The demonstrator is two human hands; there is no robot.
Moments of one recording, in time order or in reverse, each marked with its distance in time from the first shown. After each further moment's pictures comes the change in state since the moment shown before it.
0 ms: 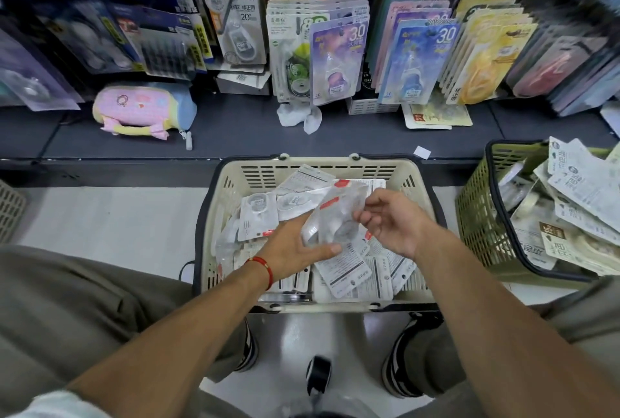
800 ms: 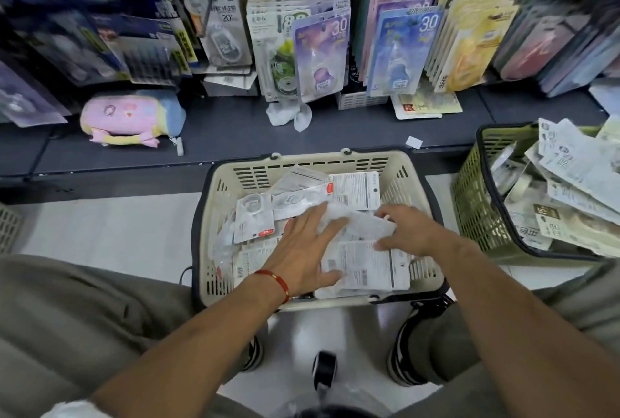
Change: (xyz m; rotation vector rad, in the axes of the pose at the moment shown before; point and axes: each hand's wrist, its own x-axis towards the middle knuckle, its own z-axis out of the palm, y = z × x) left_hand -0.002 -0.010 0.025 0.859 -0.050 0.290; right_hand 0.012 0.014 -0.068 -1.405 0.100 -0.274
